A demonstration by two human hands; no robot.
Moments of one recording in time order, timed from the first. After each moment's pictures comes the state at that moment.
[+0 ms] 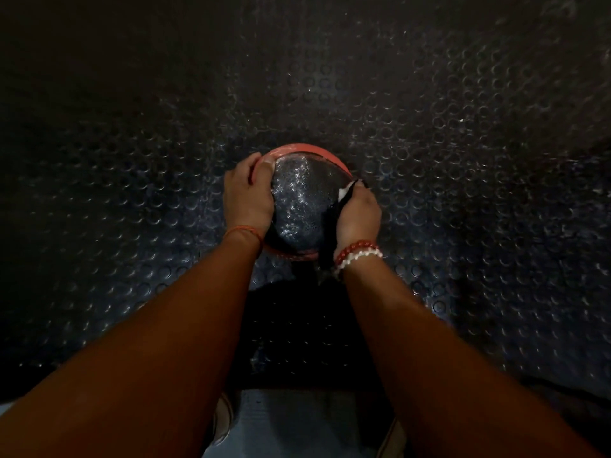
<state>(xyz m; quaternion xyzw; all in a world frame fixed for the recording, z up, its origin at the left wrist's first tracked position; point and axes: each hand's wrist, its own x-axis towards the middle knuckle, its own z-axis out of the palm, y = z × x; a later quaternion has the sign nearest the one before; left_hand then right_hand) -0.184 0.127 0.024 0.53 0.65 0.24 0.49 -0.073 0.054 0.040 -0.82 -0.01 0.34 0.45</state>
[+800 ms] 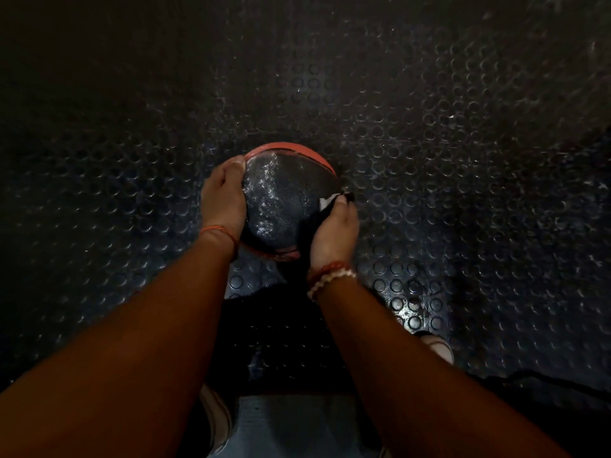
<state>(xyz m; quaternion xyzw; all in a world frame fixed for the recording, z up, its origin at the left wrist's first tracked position) -0.195 0.142 0.022 0.47 0.65 0.27 0.54 -0.101 0.050 0.030 -0.79 0.05 0.33 0.51</state>
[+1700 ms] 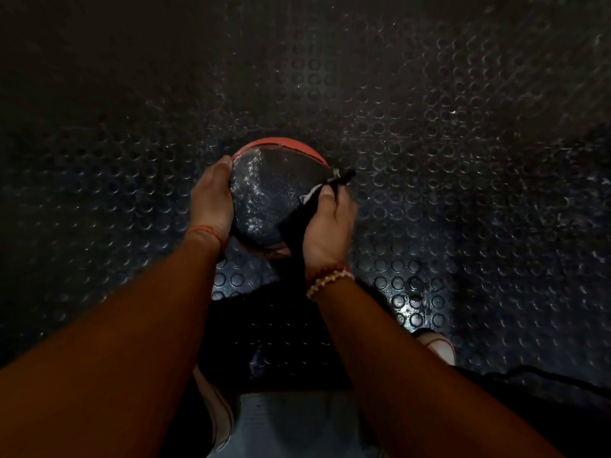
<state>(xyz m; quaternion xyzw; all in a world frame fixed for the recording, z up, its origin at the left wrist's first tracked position) -0.216 0.150 0.026 0.43 0.64 0.25 0.59 -0.108 0.049 0.031 -0.79 -0.04 0.33 0.51</state>
